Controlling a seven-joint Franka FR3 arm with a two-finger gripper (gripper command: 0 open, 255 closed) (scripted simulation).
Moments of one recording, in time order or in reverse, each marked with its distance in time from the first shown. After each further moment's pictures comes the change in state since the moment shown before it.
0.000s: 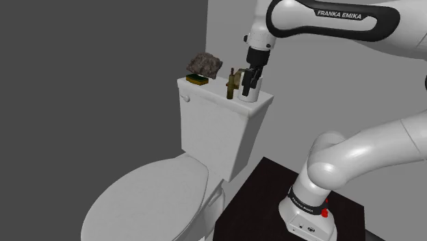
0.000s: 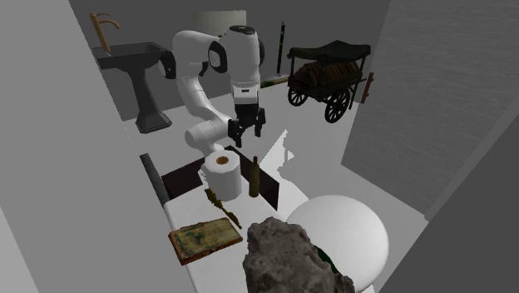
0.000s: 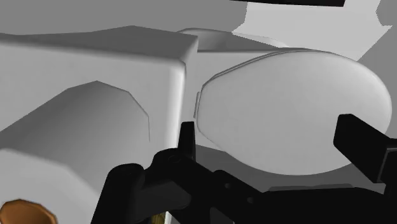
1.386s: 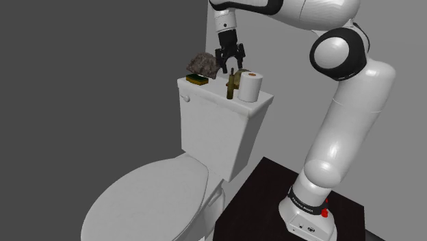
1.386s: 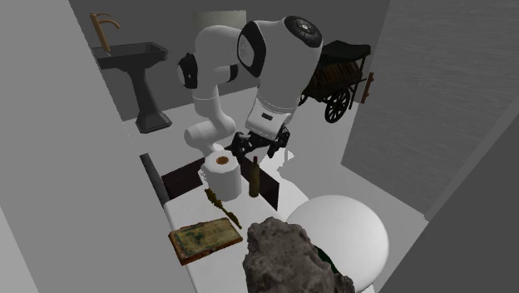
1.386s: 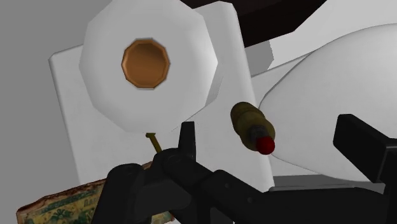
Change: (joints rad) arm -0.105 0.780 -0.011 0.878 -0.063 -0.466 0.245
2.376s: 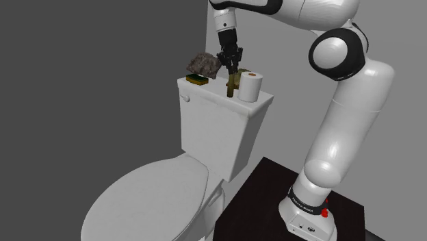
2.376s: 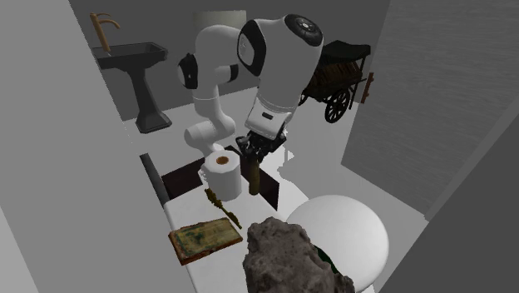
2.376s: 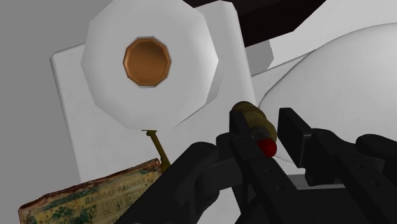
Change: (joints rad) arm -0.001 0.008 0.000 0.016 0.000 -0.008 -0.002
